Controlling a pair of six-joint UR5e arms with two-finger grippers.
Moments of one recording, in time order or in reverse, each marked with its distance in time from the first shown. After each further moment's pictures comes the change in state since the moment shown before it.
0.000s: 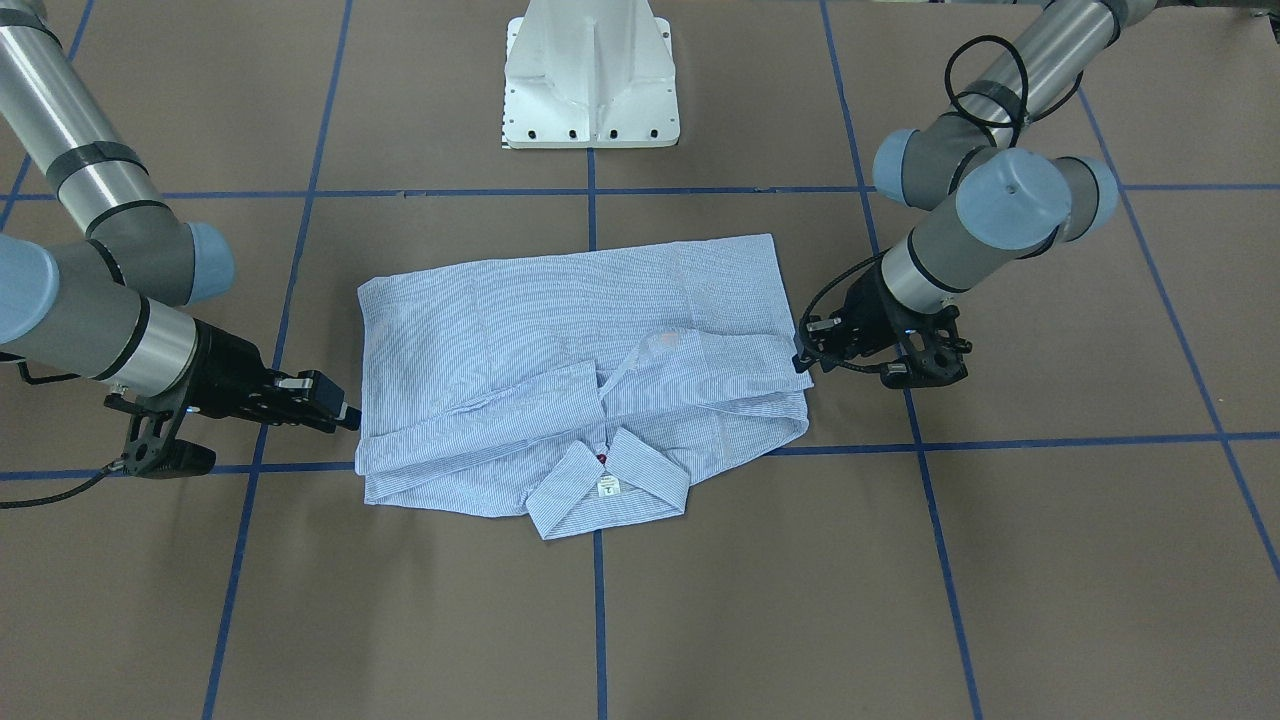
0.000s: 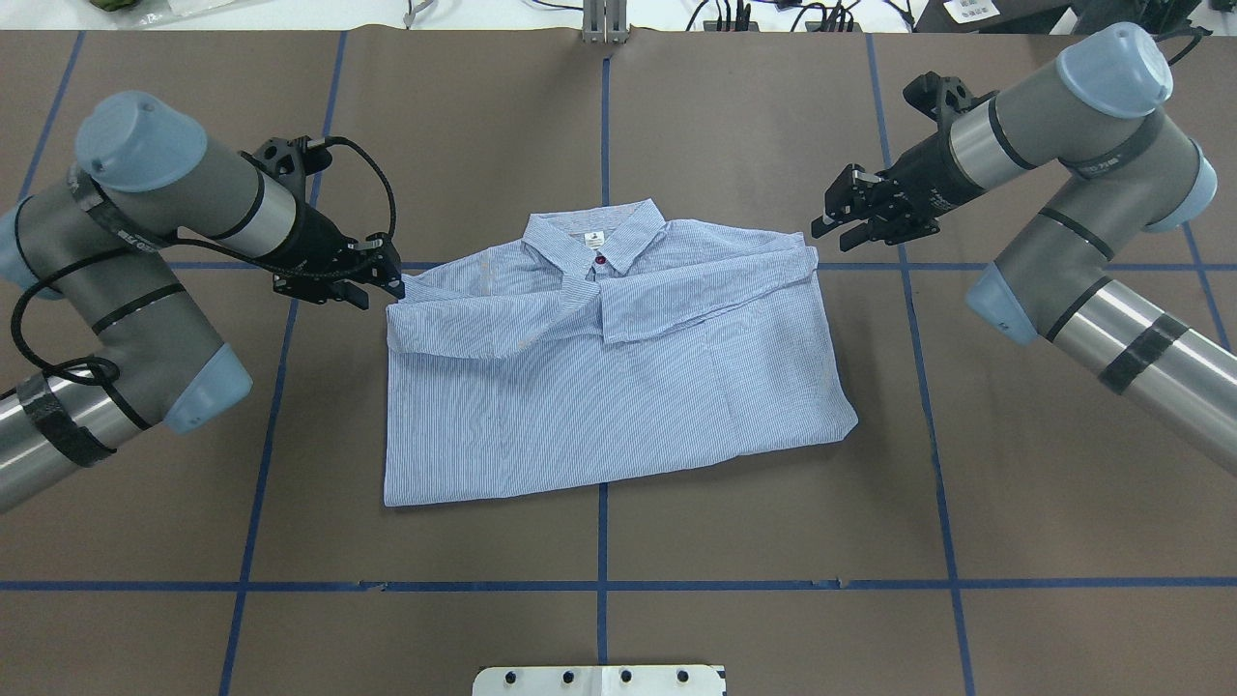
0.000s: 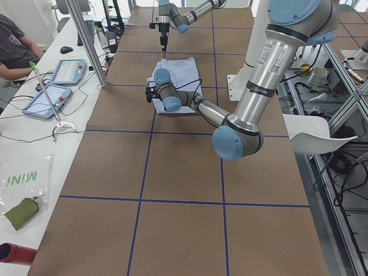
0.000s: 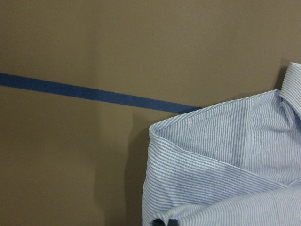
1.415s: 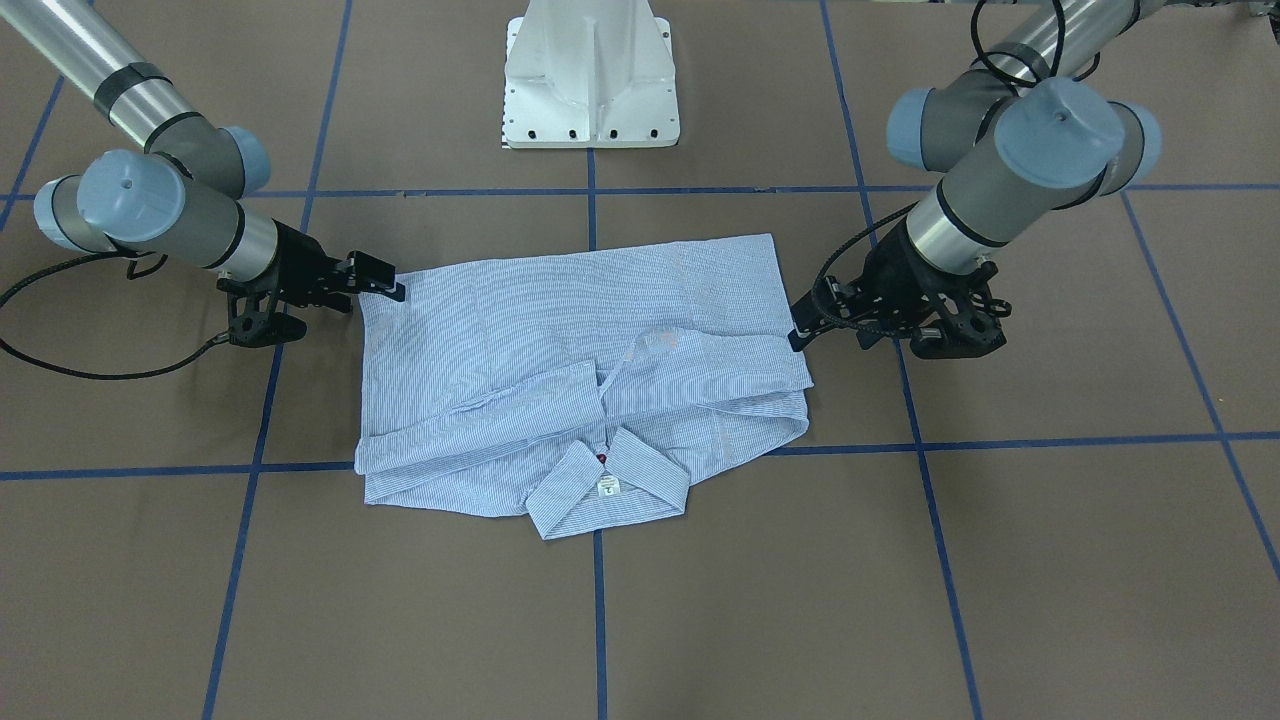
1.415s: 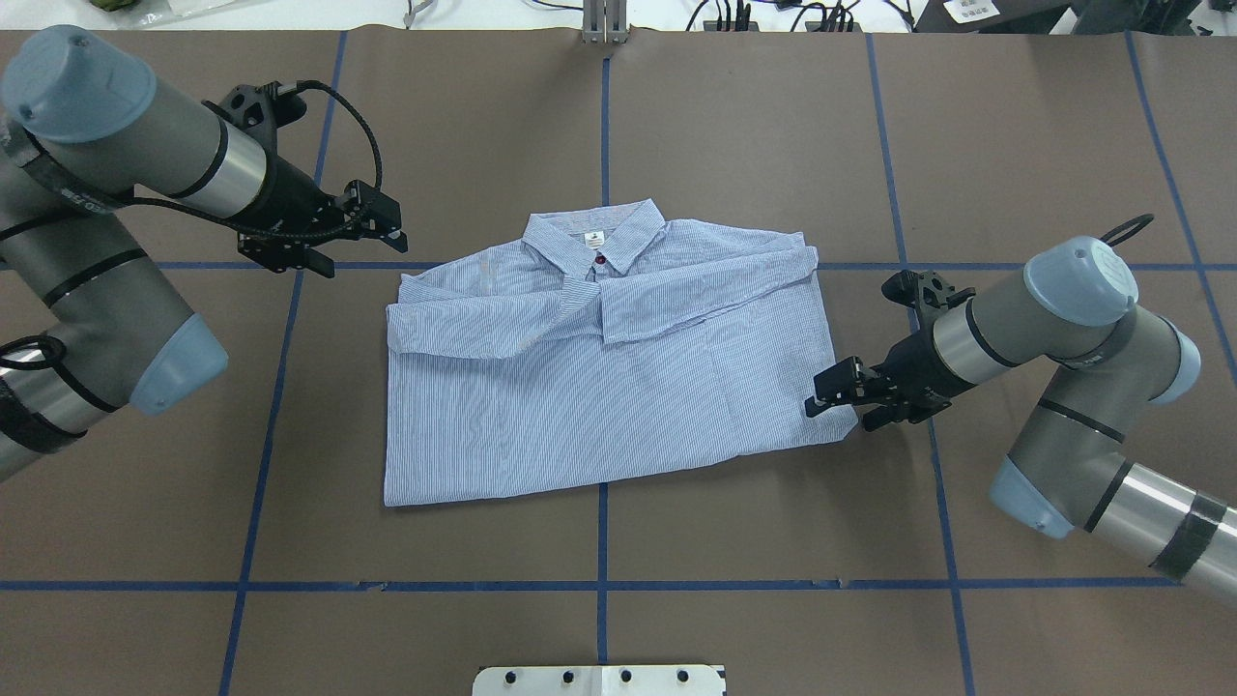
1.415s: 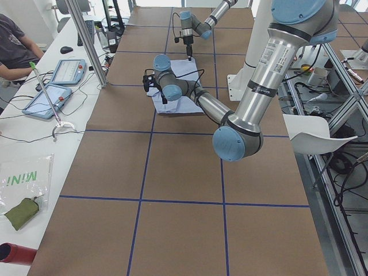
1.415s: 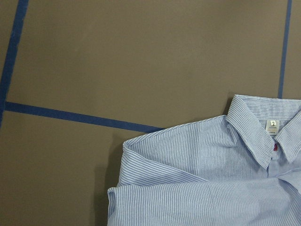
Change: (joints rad) left arm -0.045 0.002 -0.138 0.107 -0.005 -0.005; right arm -0.272 -0.265 0.228 -0.001 -0.102 0.034
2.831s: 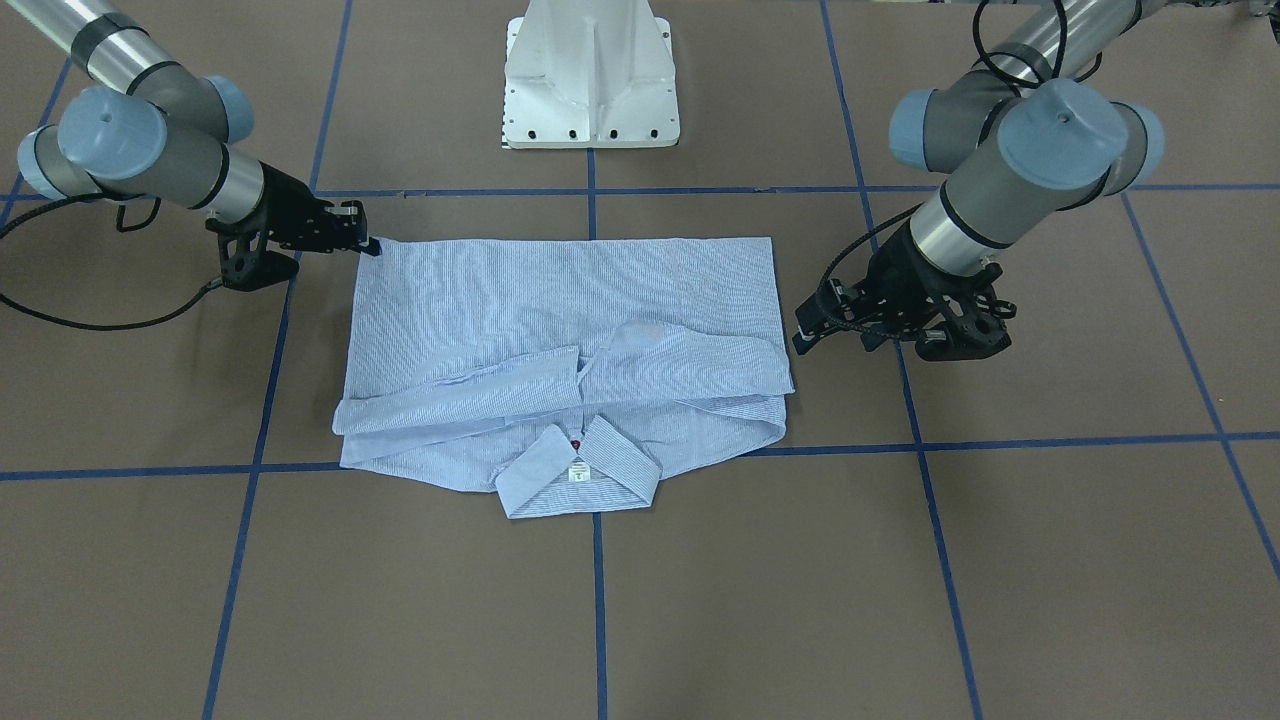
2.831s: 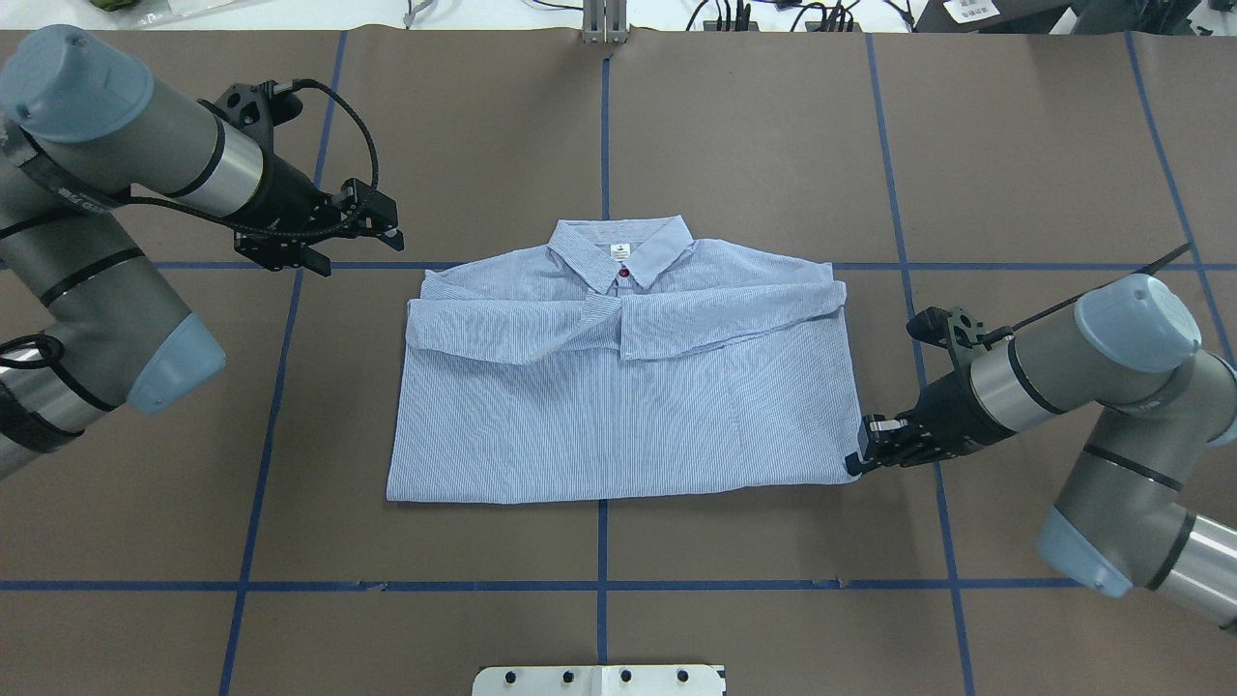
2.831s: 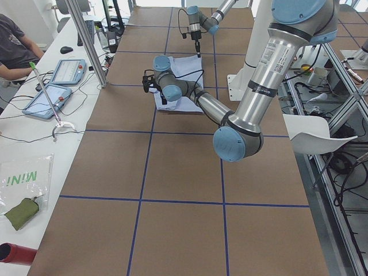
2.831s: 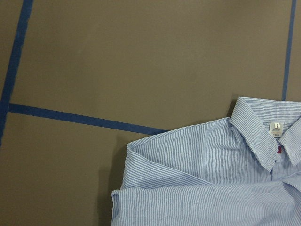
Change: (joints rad) left arm -0.005 0.003 0.001 0.001 0.006 0.000; right arm -0.066 -0.166 0.219 0.005 0.004 0.000
